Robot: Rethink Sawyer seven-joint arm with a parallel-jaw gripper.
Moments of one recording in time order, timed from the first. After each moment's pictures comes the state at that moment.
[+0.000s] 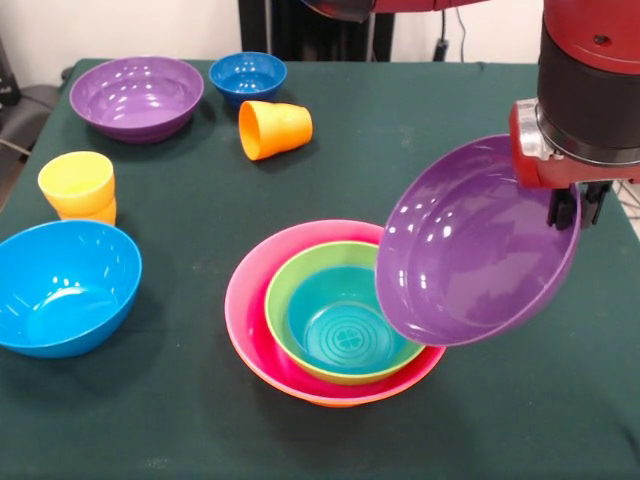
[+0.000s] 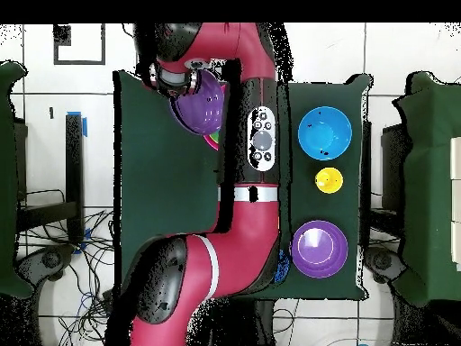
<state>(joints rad) -0.17 -0.13 0.66 0.26 -0.43 1.72 1.86</state>
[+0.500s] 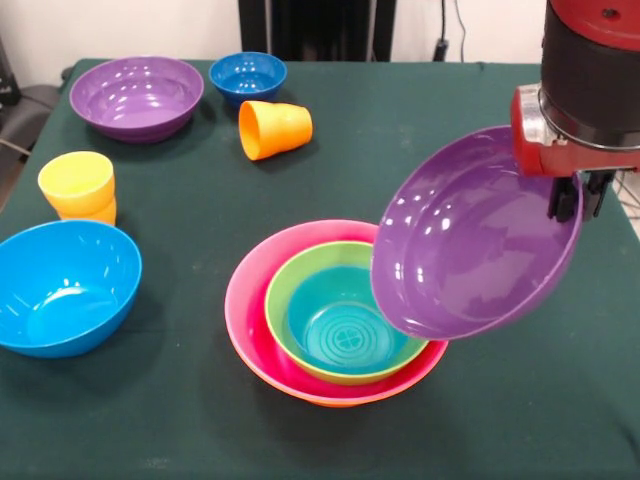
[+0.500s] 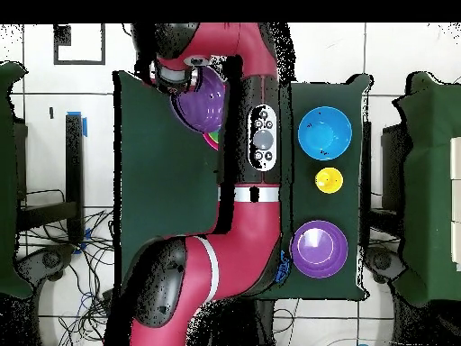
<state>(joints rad) -0.17 -0.16 0.66 0.26 -0.46 1.74 1.86</state>
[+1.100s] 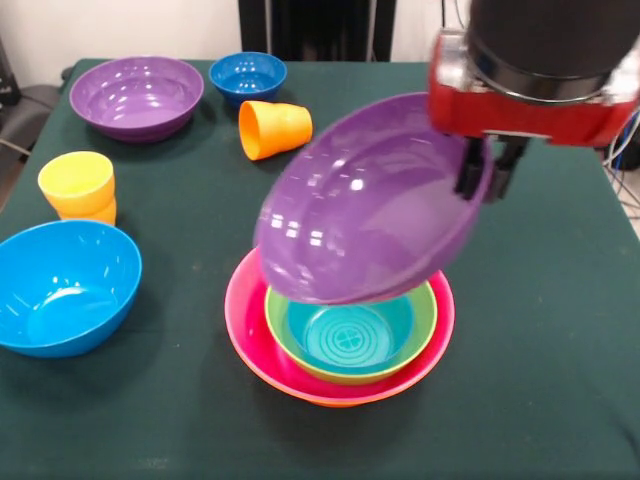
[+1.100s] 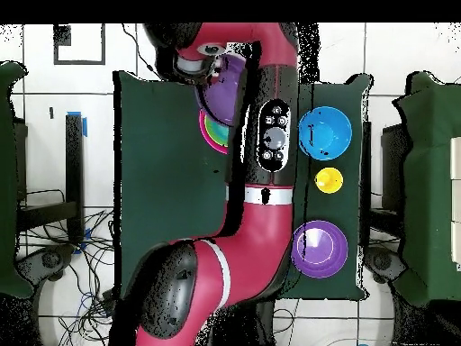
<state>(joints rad) -0.21 -0.22 0.72 0.23 -0.70 1.81 1.86</state>
